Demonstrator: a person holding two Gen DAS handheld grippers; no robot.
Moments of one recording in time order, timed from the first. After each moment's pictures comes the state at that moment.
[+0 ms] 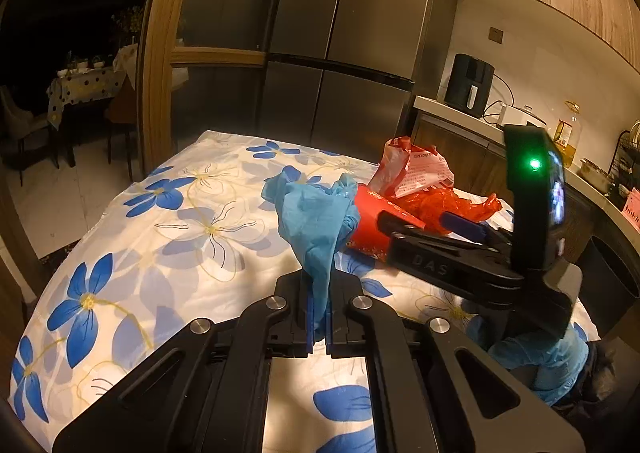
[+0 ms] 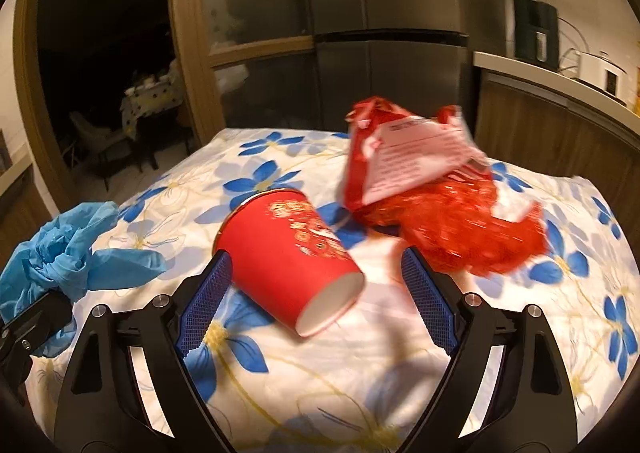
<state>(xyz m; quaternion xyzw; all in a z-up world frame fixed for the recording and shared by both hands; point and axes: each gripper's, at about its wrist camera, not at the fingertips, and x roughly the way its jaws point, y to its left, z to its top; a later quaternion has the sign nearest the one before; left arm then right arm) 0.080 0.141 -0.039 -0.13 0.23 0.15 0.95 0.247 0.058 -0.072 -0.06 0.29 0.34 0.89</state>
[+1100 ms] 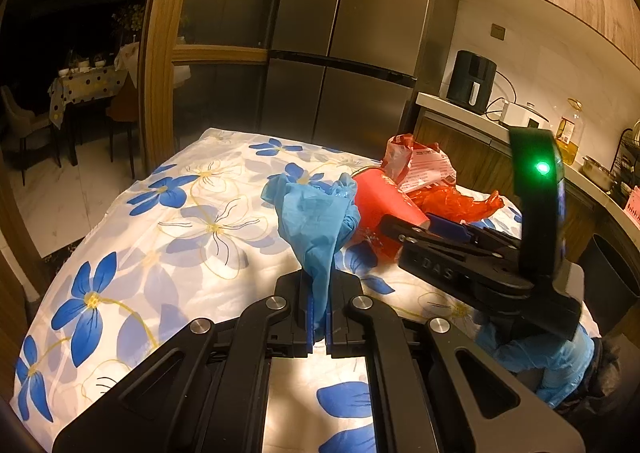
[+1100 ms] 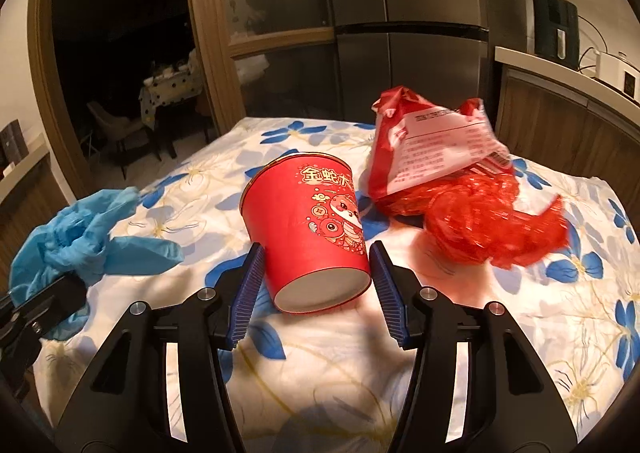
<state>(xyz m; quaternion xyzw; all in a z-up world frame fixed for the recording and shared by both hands) 0.076 0.142 -0.039 -0.13 0.24 0.15 0.95 0.240 0.050 -0.072 -0.06 0.30 0.37 0.88</state>
